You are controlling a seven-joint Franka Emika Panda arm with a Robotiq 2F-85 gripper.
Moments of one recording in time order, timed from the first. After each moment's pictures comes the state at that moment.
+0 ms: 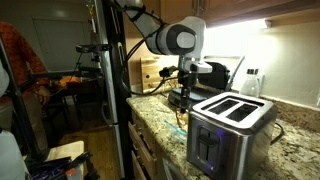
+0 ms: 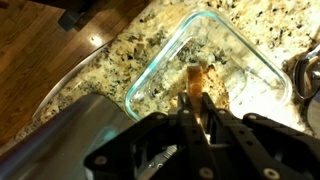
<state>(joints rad) 0.05 0.19 0.03 -2.15 0.05 2.29 0.79</state>
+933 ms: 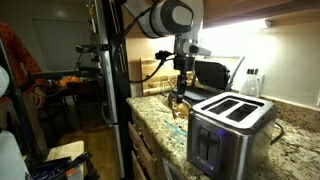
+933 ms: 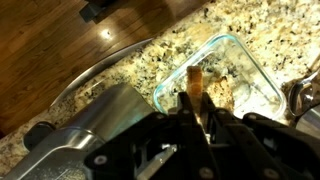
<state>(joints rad) 0.05 0.03 0.02 -2.17 0.01 2.12 0.65</state>
